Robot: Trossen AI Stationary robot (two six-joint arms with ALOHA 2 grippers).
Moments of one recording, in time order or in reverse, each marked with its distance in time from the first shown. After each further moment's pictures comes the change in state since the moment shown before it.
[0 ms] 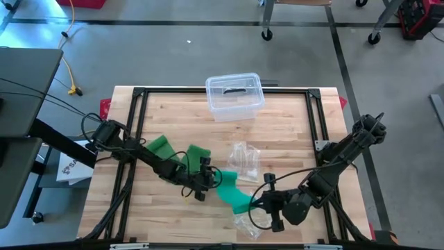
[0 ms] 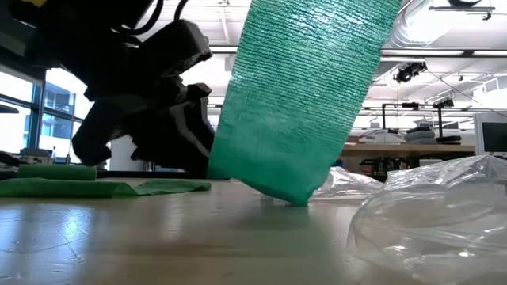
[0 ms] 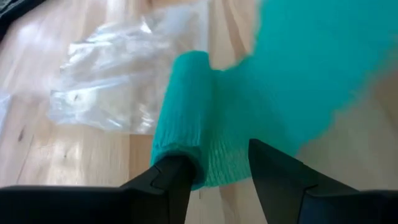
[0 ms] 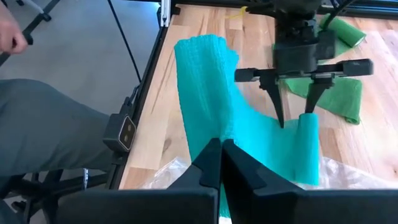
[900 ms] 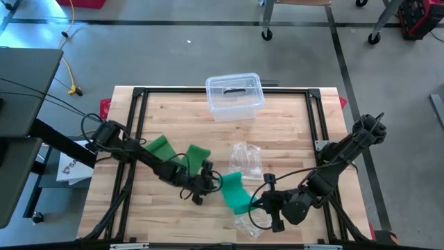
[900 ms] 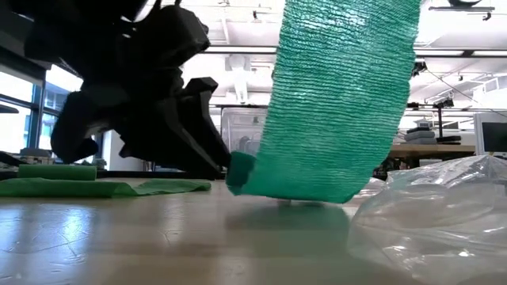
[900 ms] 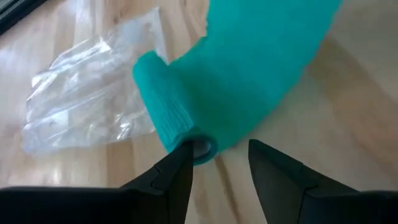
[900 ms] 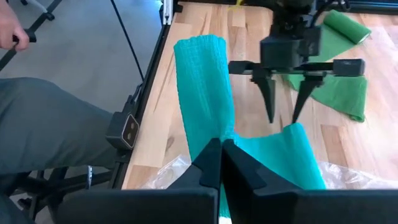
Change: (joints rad) left arm -0.029 0.005 0.023 -0.035 0.076 0.098; right arm -0.004 0.000 0.000 -0.004 -0.015 0.007
